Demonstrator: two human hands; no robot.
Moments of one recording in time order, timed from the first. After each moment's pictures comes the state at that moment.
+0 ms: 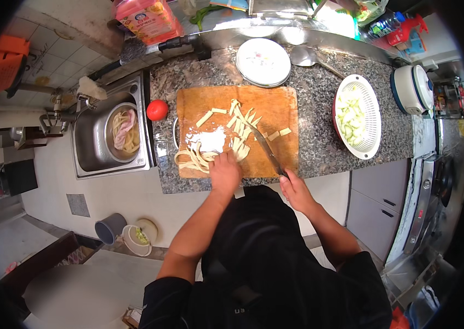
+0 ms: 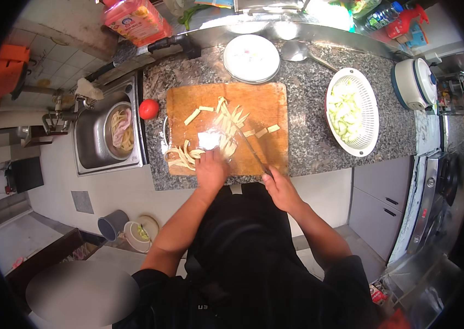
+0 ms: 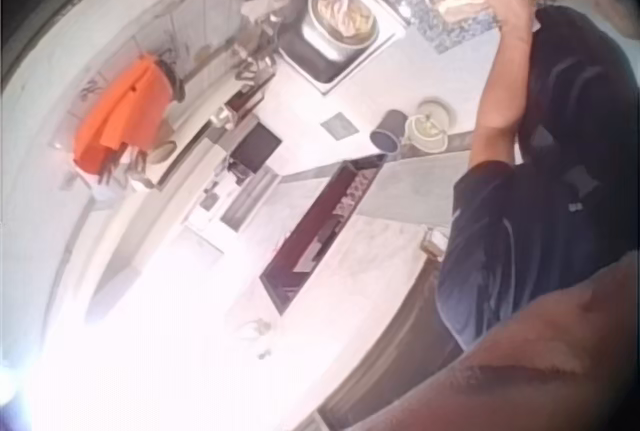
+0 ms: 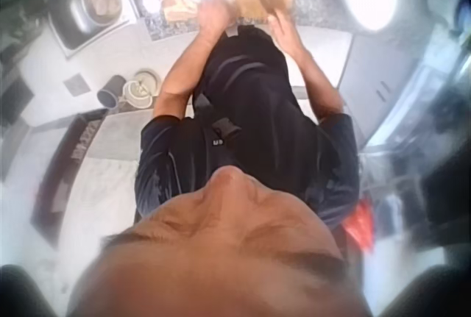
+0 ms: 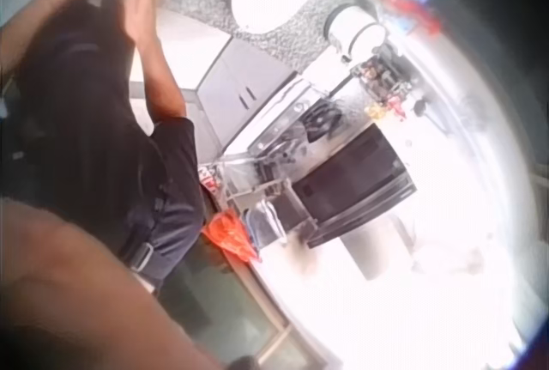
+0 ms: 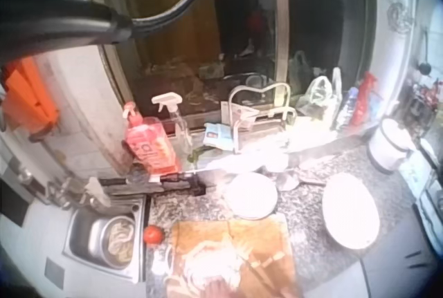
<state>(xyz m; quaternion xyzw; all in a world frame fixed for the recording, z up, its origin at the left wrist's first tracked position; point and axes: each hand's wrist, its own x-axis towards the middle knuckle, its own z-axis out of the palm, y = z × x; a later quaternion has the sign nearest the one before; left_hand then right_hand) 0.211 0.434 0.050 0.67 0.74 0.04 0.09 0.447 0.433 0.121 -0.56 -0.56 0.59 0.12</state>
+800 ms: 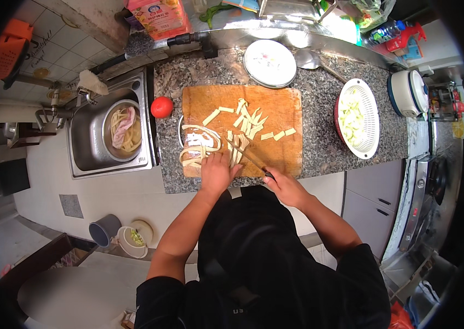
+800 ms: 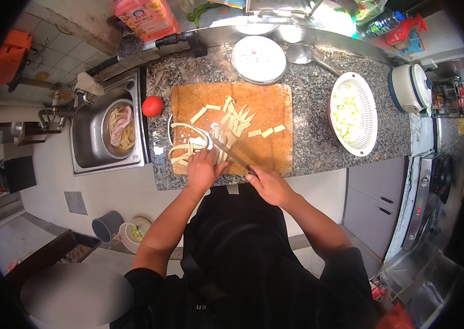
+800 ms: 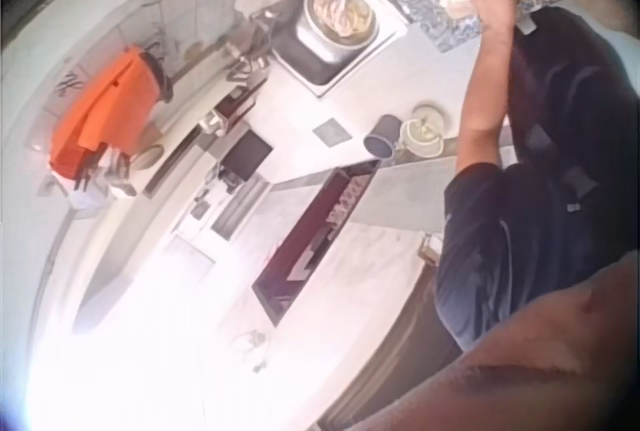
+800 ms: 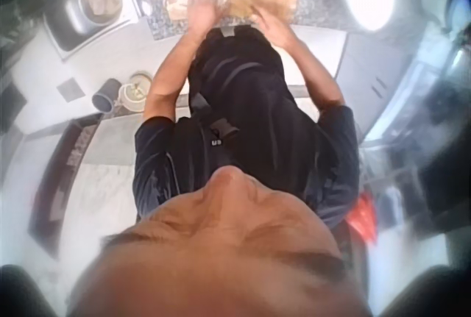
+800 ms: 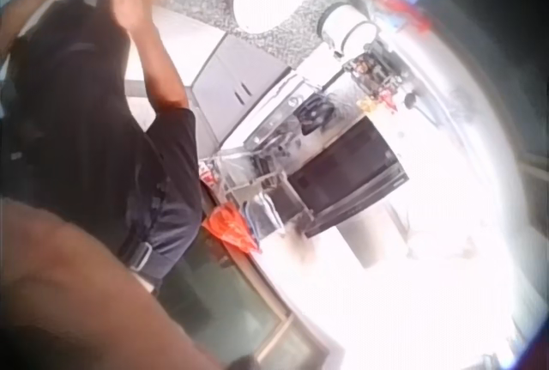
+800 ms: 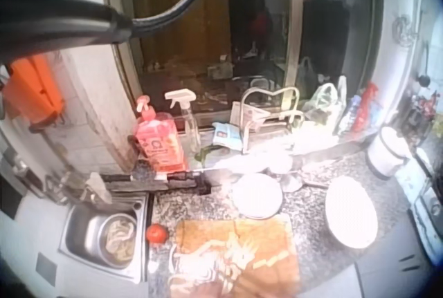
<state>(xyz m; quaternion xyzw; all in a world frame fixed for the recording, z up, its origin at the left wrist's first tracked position) 0.157 0.427 0.058 0.72 0.67 0.15 0.14 0.388 0.454 0.154 -0.50 -0.70 0.50 0.00</state>
